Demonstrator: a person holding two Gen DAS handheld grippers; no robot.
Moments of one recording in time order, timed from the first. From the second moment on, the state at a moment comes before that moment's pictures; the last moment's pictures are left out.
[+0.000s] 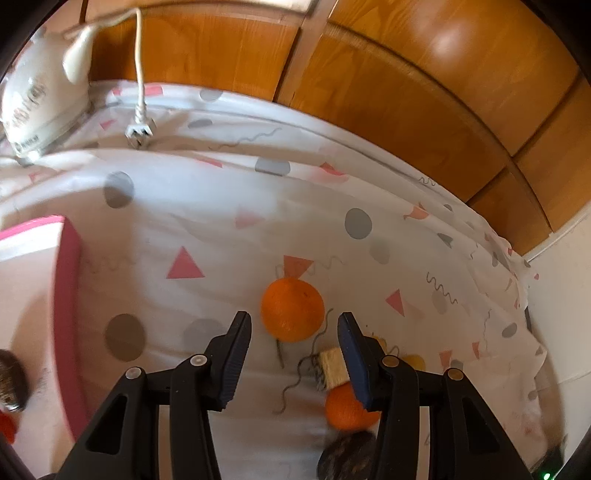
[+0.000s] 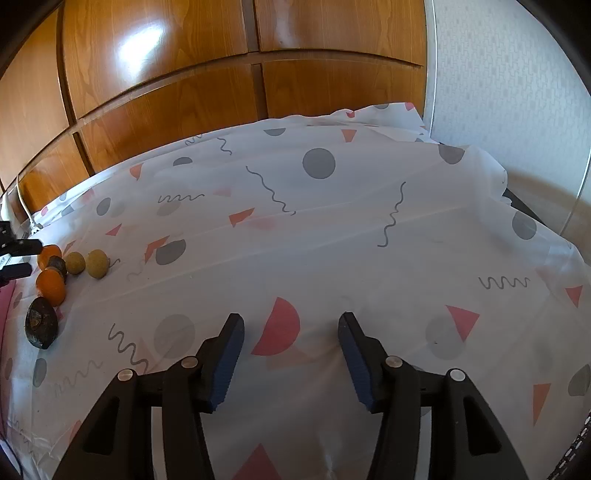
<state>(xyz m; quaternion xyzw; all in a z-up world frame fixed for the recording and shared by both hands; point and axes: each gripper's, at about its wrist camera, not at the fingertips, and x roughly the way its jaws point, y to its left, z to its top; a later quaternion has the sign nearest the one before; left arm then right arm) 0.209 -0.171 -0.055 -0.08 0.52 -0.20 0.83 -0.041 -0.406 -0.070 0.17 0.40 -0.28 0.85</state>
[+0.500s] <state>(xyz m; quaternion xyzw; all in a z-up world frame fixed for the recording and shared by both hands) 0.194 -0.150 -0.067 -0.09 0.52 -0.20 0.82 -0.040 -0.405 -0.069 0.16 0.40 -0.28 0.85</state>
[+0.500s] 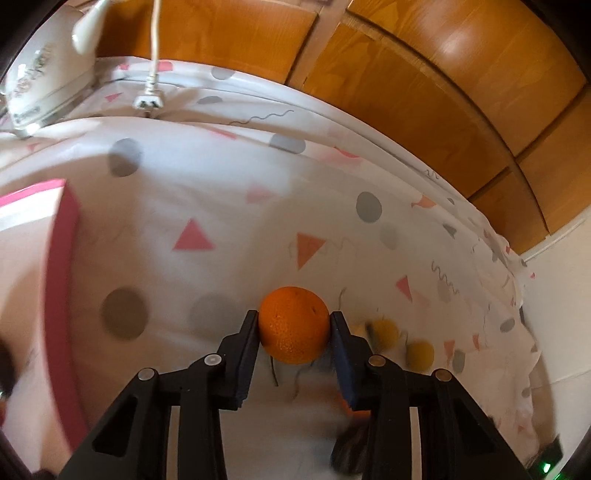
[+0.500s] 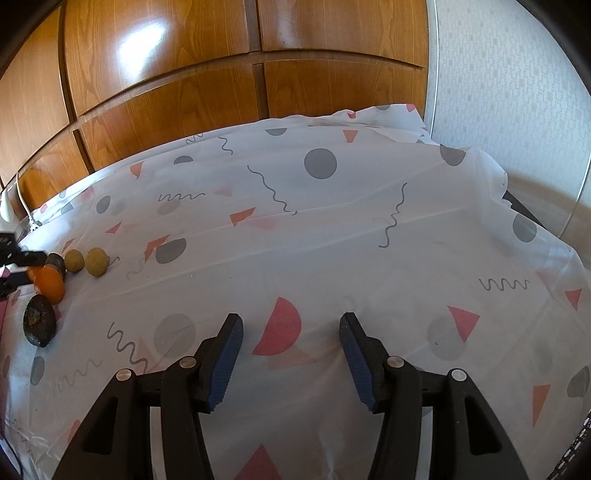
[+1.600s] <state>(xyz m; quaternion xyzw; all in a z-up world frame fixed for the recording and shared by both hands) 0.045 -0.128 -0.080 0.03 0.47 -0.25 0.85 -0.040 -0.404 -0.069 0.16 0.41 -0.28 0.85</state>
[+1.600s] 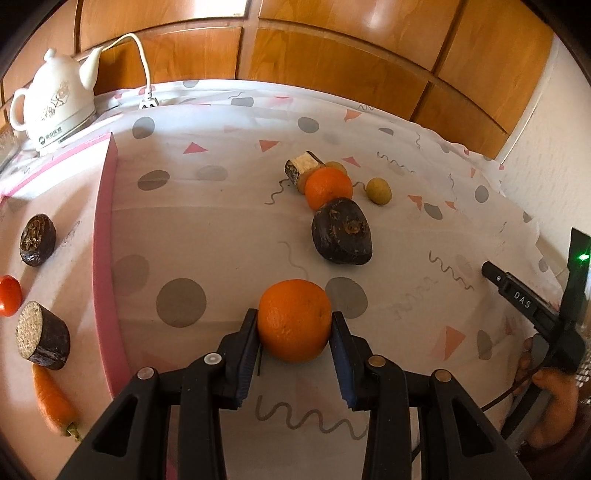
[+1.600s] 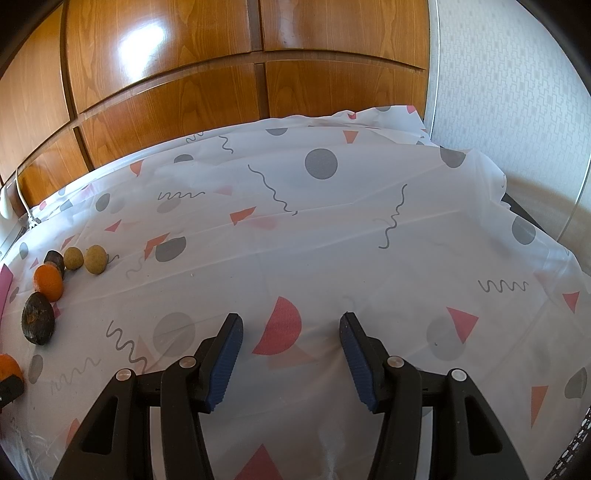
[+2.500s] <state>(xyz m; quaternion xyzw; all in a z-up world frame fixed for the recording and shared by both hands) 0.034 -0.132 -0.083 0.06 0.43 -0.26 0.86 -0.037 -0.400 -0.070 0.15 0.41 -0.27 0.85</state>
